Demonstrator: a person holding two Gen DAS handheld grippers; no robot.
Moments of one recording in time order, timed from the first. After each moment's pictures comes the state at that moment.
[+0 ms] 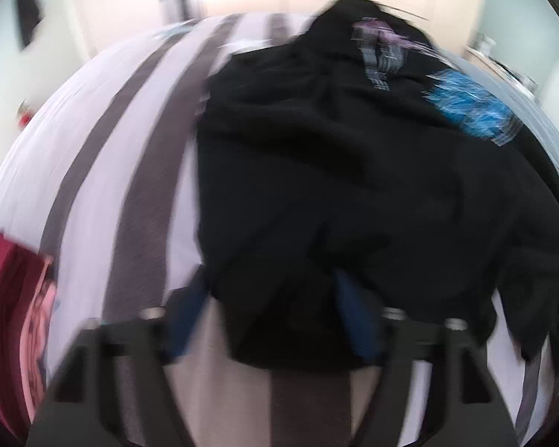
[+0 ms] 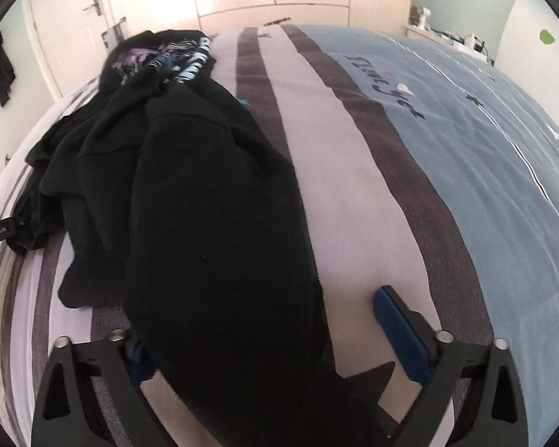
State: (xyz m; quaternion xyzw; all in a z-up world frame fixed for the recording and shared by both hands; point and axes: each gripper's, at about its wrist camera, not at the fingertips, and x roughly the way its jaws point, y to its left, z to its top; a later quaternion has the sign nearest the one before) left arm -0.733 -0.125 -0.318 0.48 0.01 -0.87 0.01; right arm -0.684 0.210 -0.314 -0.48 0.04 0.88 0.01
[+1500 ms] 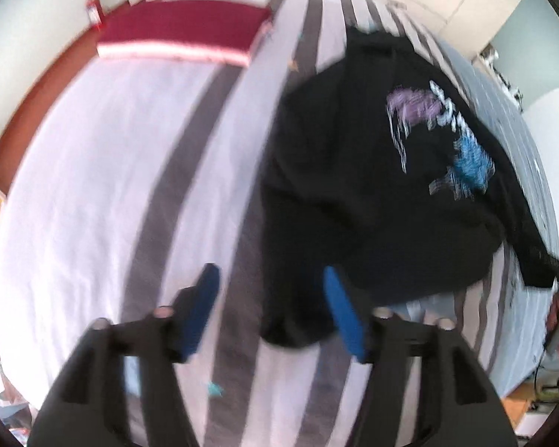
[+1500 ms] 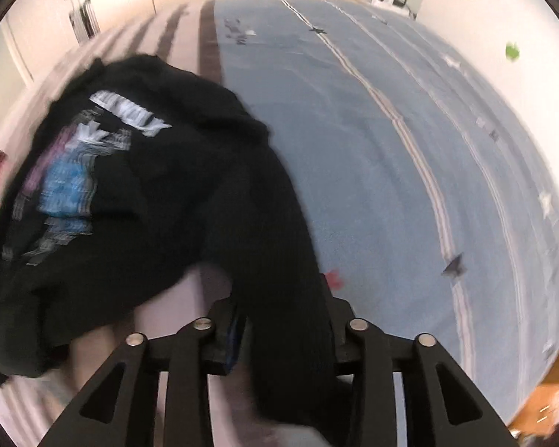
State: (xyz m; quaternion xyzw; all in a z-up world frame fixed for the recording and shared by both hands) left arm -0.281 -0.211 -0.187 0.56 0.15 -0.81 0.07; right arm -0.409 0.324 -0.219 -0.57 0.06 0.82 0.08
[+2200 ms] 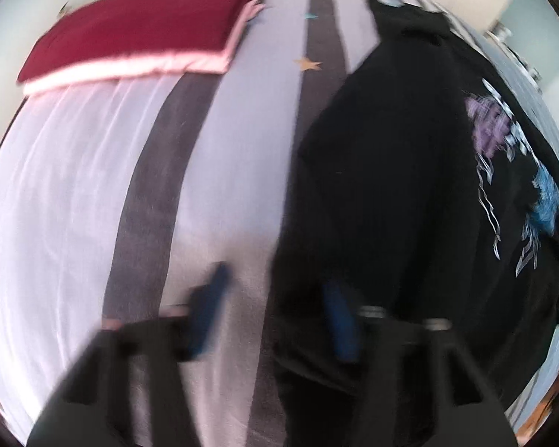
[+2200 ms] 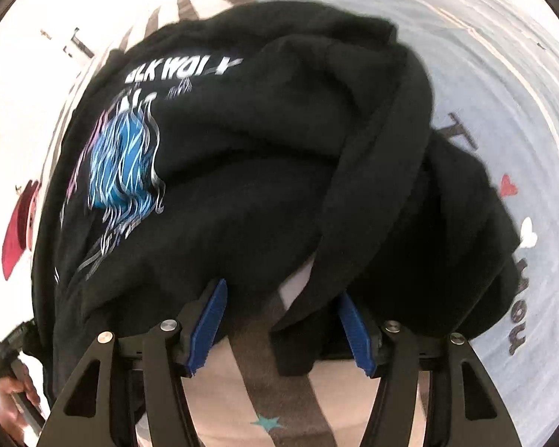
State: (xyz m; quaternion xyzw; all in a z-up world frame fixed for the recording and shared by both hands) left arm -0.419 -0.252 -0.281 0.58 0.09 -0.81 0.04; right arm -0.403 0.263 -0.272 -0.59 0.19 0.79 0.06
